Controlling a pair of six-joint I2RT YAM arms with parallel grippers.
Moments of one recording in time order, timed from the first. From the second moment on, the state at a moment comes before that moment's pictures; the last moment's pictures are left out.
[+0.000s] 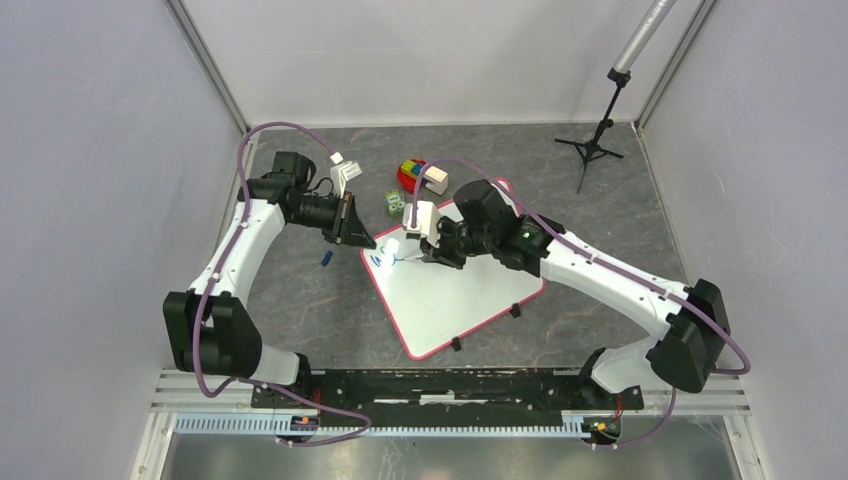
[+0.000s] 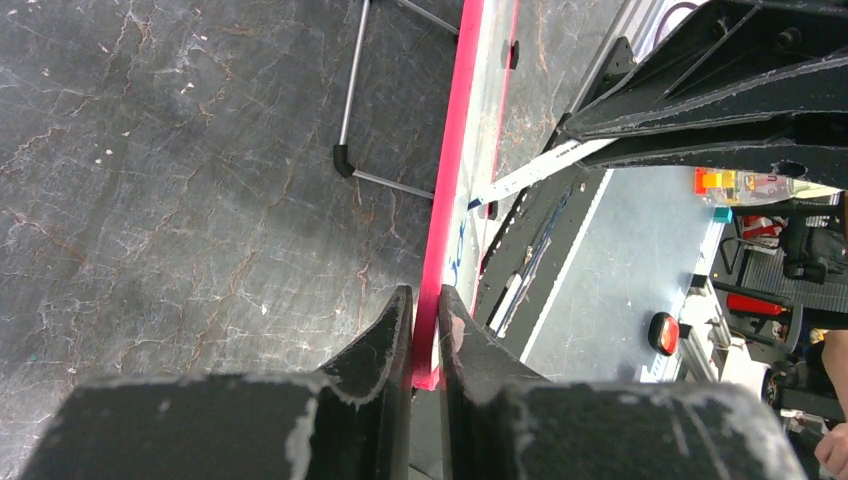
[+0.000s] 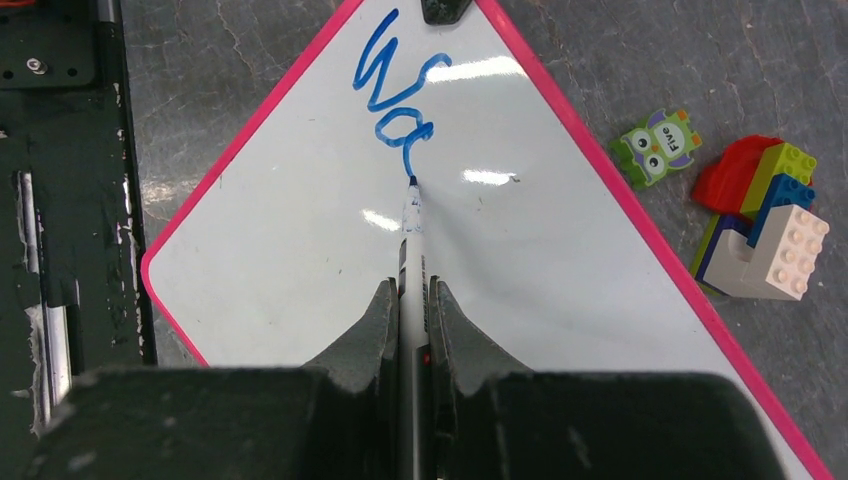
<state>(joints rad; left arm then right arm) -0.10 1.43 1.23 -0.99 0.96 0.28 0.87 1.42 1.21 -0.43 -0.37 -0.47</state>
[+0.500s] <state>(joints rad) -0.10 1.43 1.23 -0.99 0.97 0.28 0.86 1.42 1.27 -0.42 -0.36 -0.47</state>
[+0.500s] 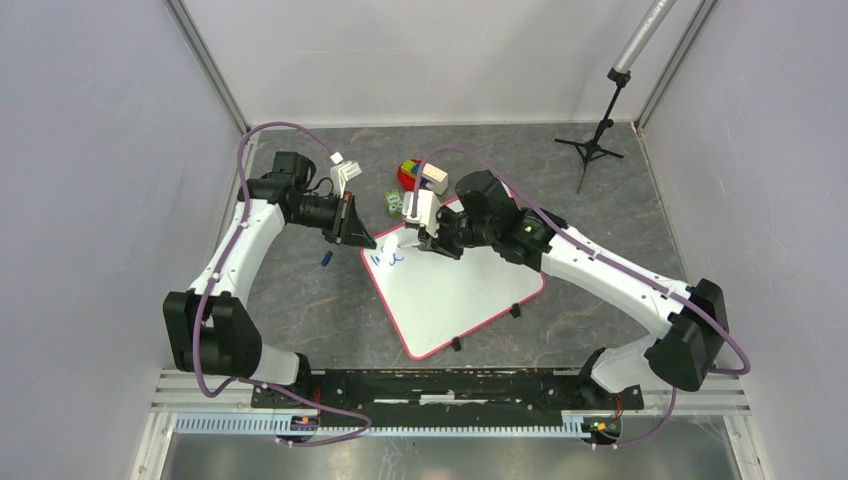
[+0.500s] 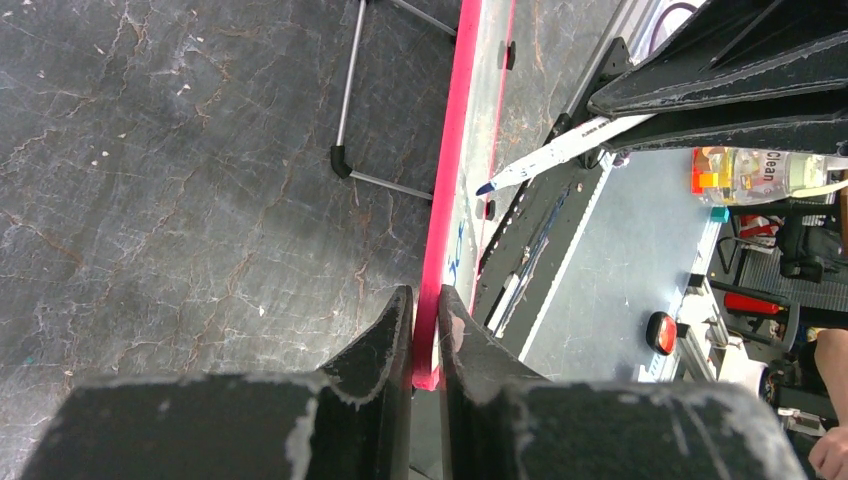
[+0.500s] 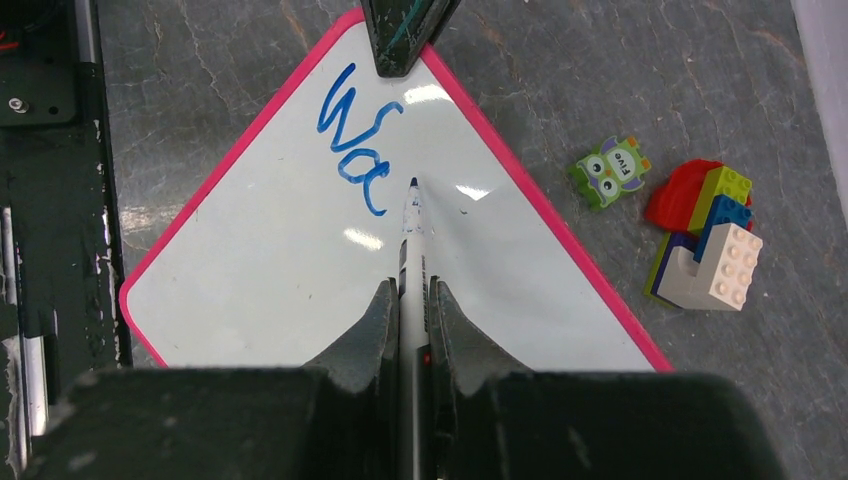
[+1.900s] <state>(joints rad) -0.10 1.43 1.23 -0.99 0.96 0.28 0.85 1.41 1.20 -0.40 -0.38 -0.47</state>
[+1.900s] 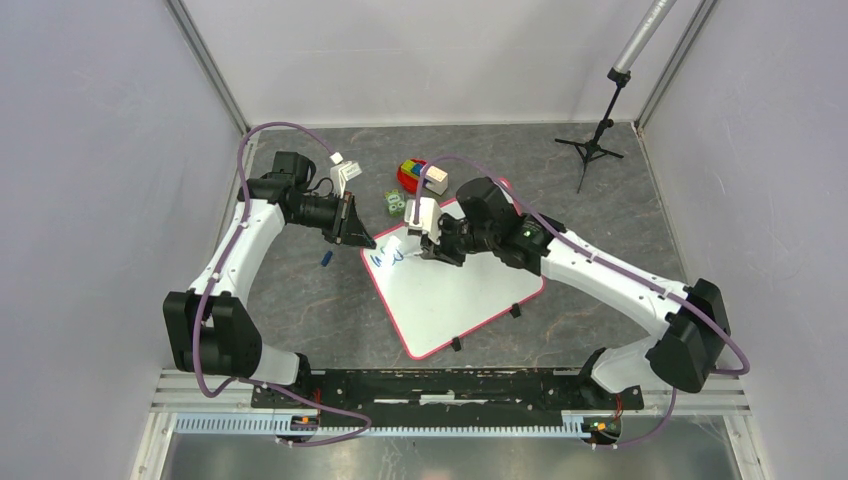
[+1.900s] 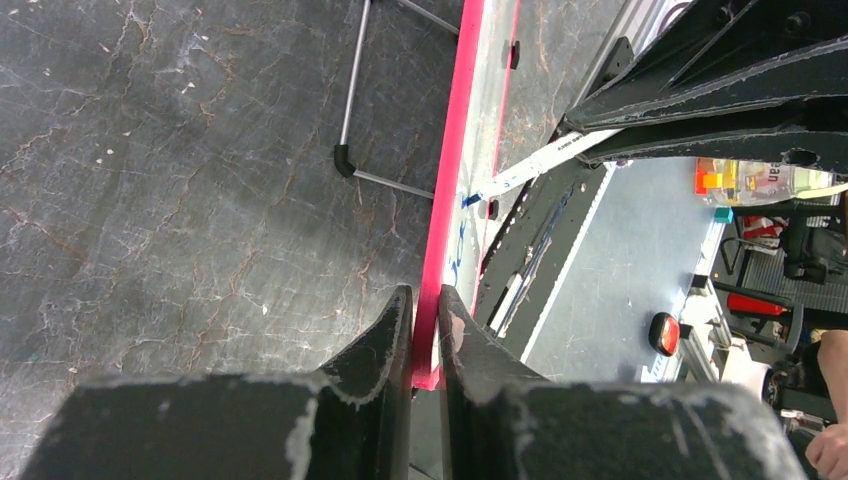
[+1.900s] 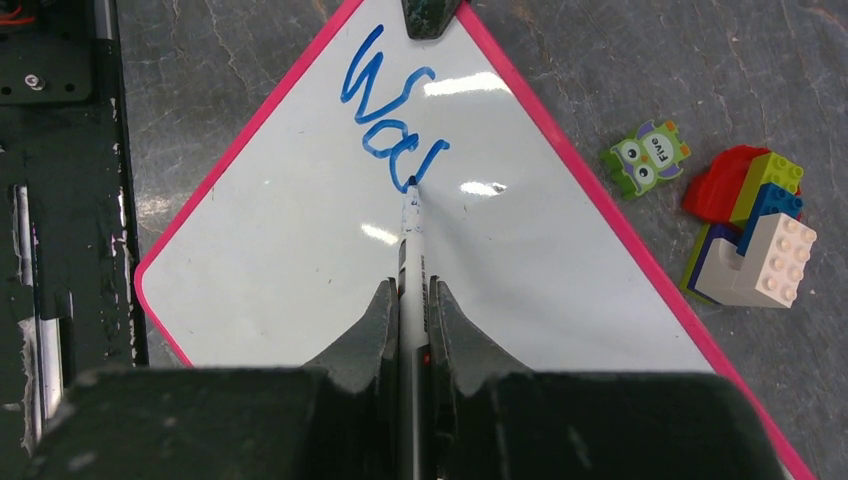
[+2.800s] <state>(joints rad) -0.10 1.43 1.23 -0.99 0.96 0.28 0.81 1.40 1.25 -0.41 -0.42 -0.47</state>
